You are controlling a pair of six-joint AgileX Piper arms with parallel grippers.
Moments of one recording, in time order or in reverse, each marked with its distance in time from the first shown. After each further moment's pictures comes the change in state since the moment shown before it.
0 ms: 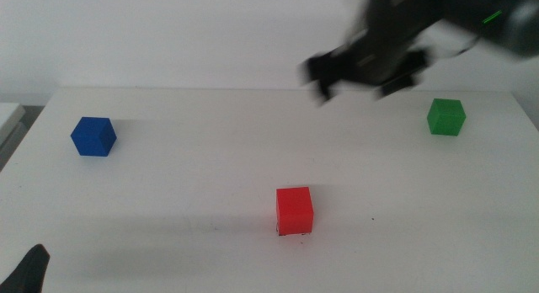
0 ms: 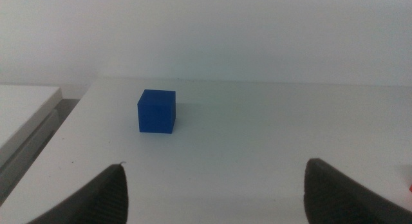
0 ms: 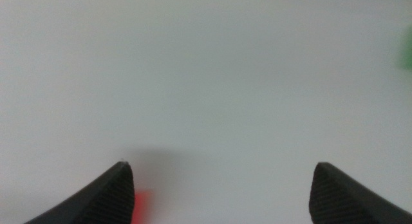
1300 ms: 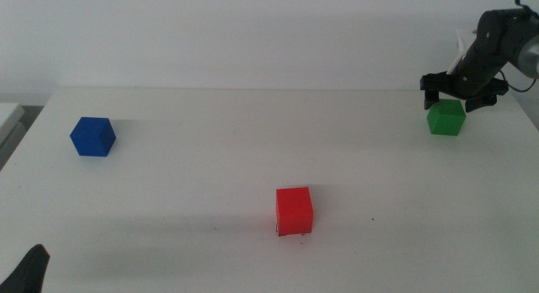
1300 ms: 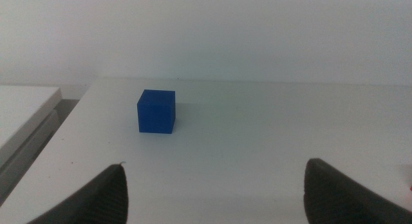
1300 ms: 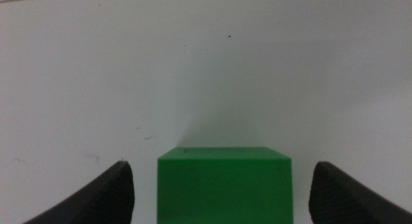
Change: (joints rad) left arm 0.000 0.000 0.000 0.002 0.000 0.000; right arm -0.616 0.597 -0.424 0.204 -0.151 -0.380
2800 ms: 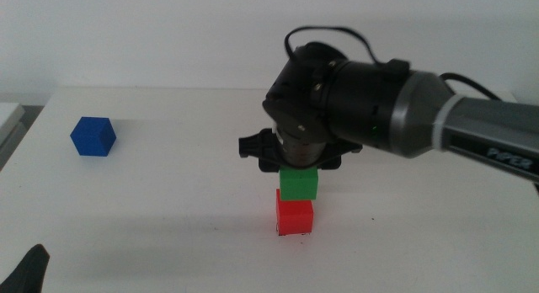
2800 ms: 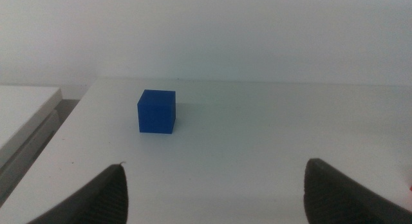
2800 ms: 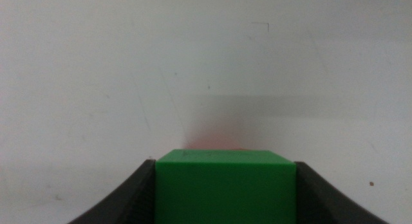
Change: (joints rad) left arm 0.000 0.000 0.000 0.000 0.000 0.000; right arm 0.849 -0.502 0.588 -0.398 0.030 0.861
